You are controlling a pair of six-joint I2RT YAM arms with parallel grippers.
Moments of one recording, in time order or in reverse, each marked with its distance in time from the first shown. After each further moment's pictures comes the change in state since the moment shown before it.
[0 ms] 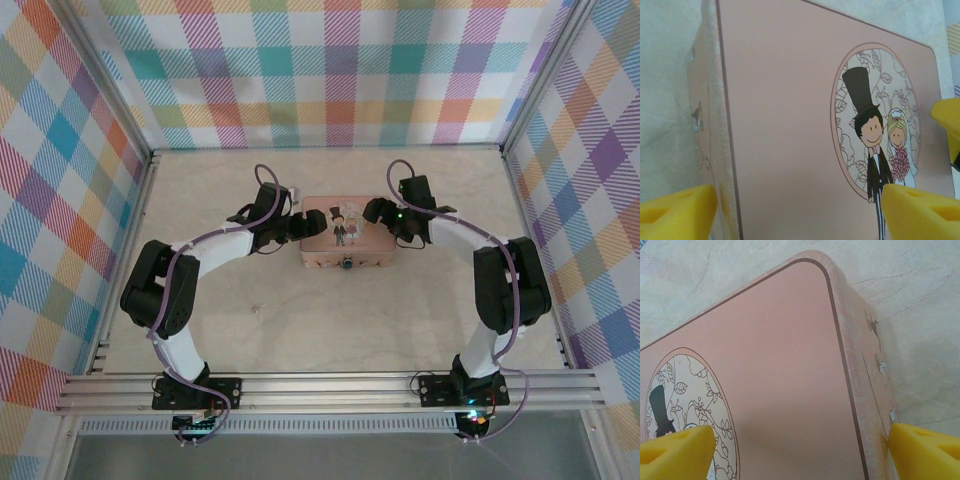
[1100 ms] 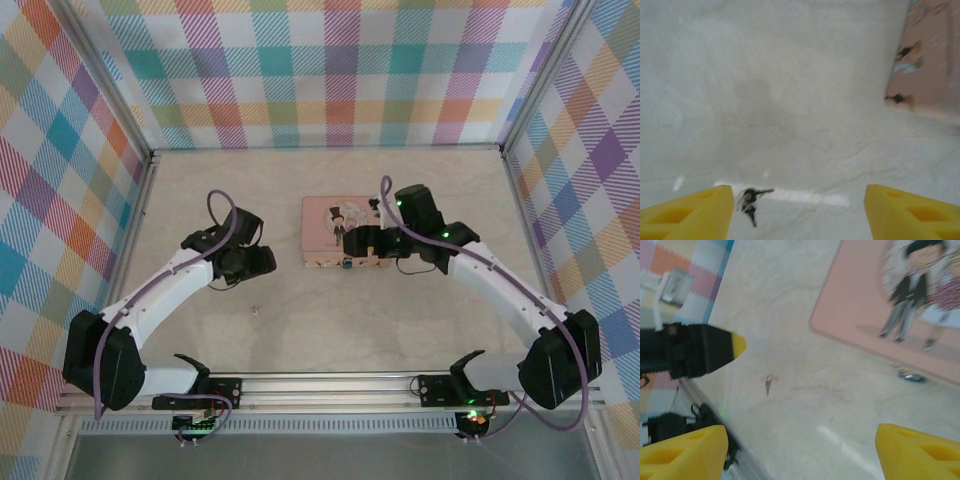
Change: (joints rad) left arm 0.005 -0.468 -0.157 -0.735 -0.339 -0.106; right arm 0.242 -0.447 -0.044 -0.307 -0.292 -0.246
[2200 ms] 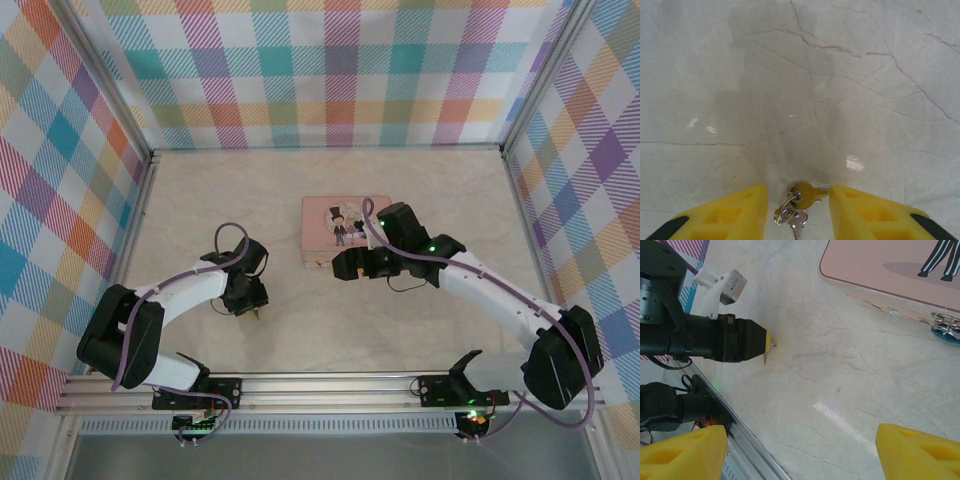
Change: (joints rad) left arm -0.006 0.132 -0.236 0.141 0.066 -0.096; right arm 0.104 0.003 -0.072 0.003 0.036 0.024
